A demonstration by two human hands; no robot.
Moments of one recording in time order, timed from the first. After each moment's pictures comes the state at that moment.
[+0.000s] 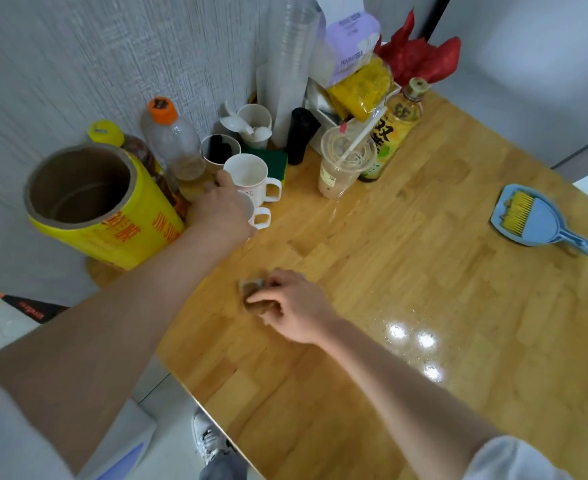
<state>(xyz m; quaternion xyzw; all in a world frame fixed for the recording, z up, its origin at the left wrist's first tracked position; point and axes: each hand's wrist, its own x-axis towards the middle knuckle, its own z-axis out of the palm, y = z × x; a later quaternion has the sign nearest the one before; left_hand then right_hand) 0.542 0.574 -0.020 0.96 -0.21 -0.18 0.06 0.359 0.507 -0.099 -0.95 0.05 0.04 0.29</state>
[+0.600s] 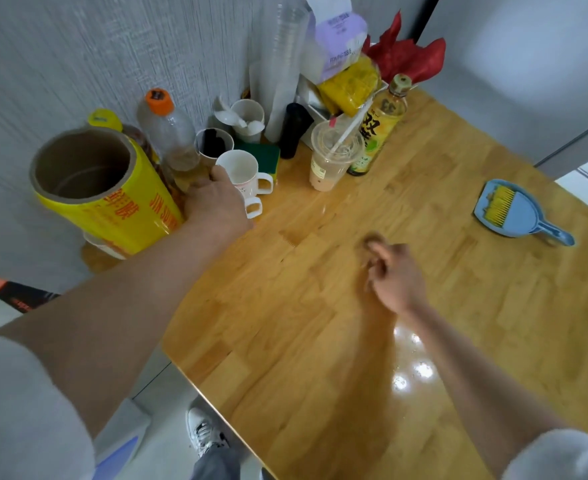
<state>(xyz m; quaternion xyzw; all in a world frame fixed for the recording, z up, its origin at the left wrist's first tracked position) 0.539 0.575 -0.033 0.96 -0.24 -0.13 -0.06 0.274 0.373 -0.104 -0.90 0.37 -0.05 0.24</state>
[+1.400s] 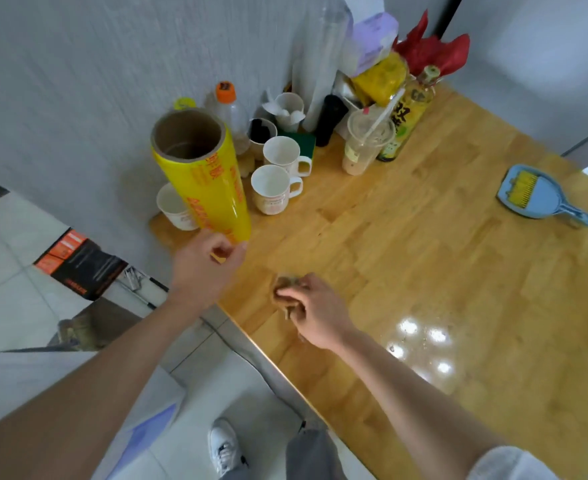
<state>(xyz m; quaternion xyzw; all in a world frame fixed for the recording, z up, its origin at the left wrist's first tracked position) 0.446 0.753 -0.030 0.89 -0.21 -0.08 0.40 0.290 0.587 -0.099 -0.95 0.13 0.04 0.29</state>
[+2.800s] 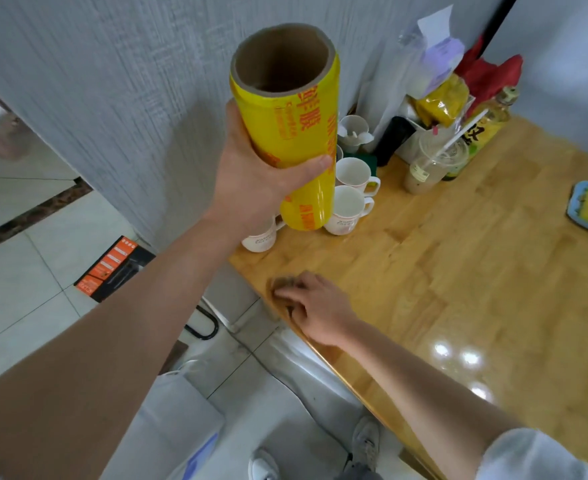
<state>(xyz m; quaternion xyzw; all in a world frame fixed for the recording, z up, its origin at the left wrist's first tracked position) 0.560 0.755 0.083 0.73 -0.25 -0.06 0.63 0.403 0.669 -0.102 -0.97 0.05 0.05 0.23</state>
